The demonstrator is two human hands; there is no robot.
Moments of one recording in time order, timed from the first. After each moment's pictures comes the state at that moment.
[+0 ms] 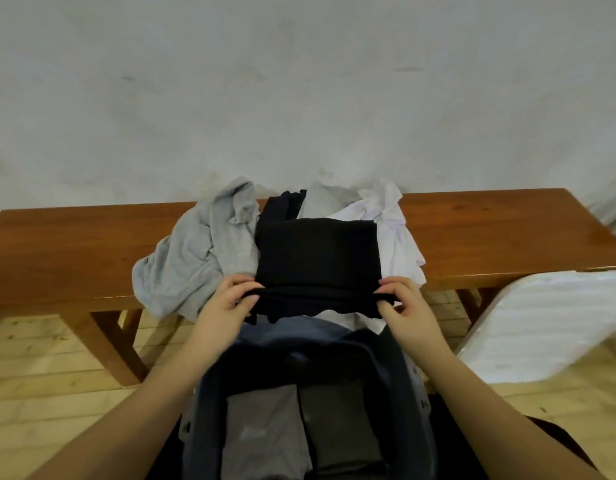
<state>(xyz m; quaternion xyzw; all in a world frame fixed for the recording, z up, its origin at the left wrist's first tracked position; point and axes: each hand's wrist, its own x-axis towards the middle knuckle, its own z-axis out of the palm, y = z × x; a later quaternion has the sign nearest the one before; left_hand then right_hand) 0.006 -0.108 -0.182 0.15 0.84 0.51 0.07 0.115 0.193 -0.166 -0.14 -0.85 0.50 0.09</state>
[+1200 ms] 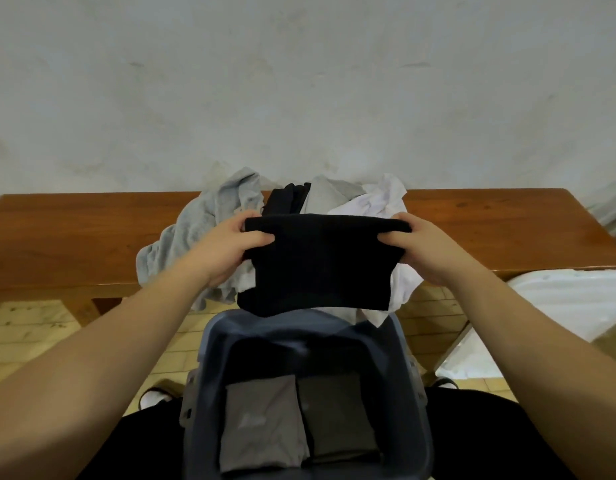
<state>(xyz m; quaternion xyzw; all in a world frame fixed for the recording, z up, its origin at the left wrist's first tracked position) -0.038 -0.089 -0.090 0.11 0.70 0.66 0.25 0.055 0.222 -0.074 -0.11 -0.80 0.59 -0.07</state>
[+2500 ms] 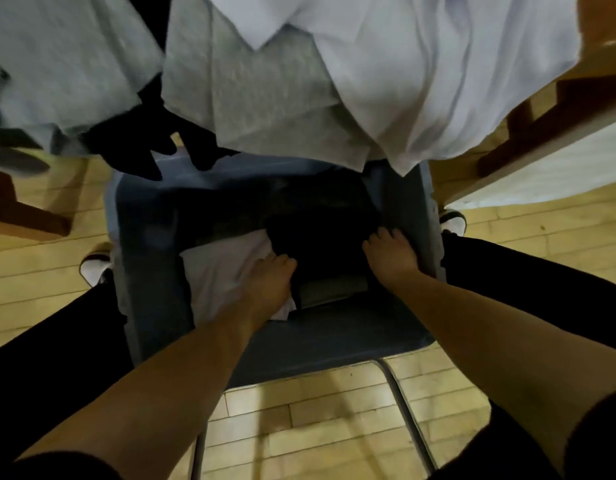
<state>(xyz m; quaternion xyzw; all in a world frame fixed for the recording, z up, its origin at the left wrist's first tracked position) 0.116 -0.050 -0.488 0.32 0.88 0.12 0.33 0.162 0.204 -0.466 0.05 -0.91 -0.15 -0.39</state>
